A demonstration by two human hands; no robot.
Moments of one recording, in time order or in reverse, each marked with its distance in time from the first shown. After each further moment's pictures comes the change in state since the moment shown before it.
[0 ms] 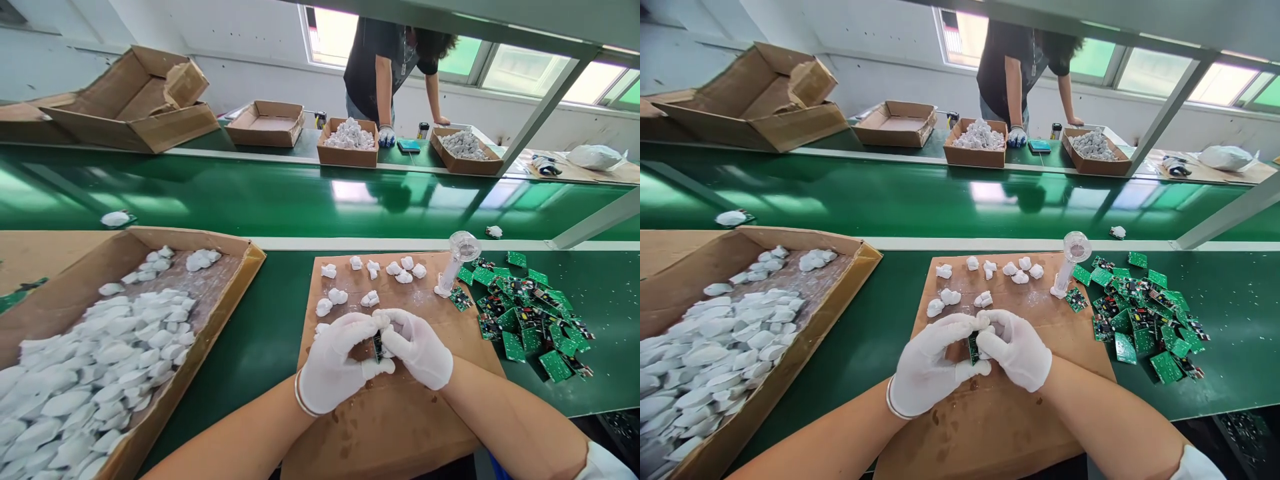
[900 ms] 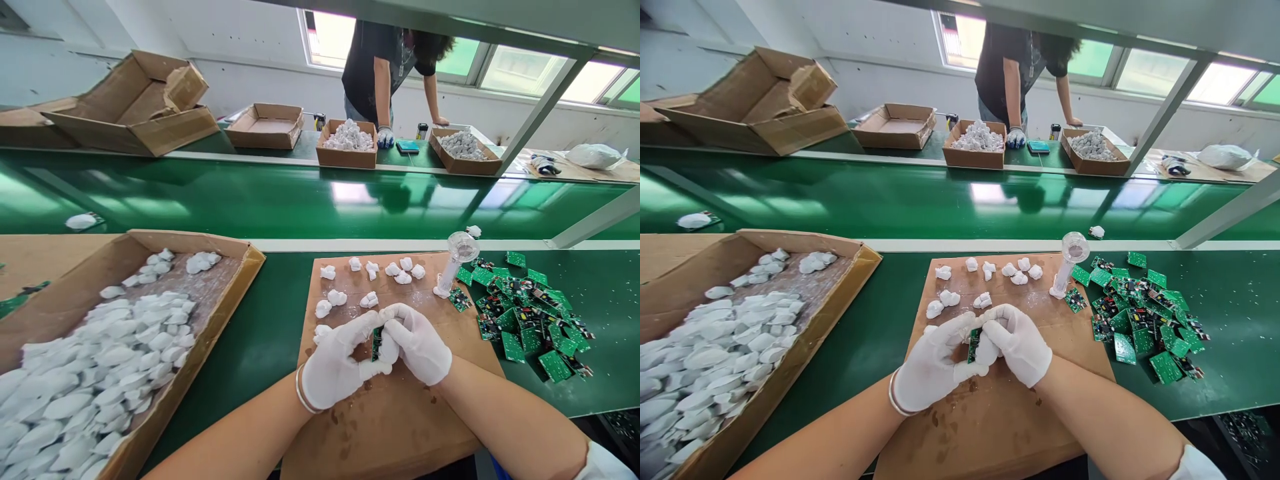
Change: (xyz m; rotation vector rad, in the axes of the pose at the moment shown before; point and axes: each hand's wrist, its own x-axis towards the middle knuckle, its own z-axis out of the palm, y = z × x) left_hand -0.011 -0.006 0.004 -0.122 -0.189 -0.349; right_hand 0.006 0.007 -0.006 0.152 0.027 -0.010
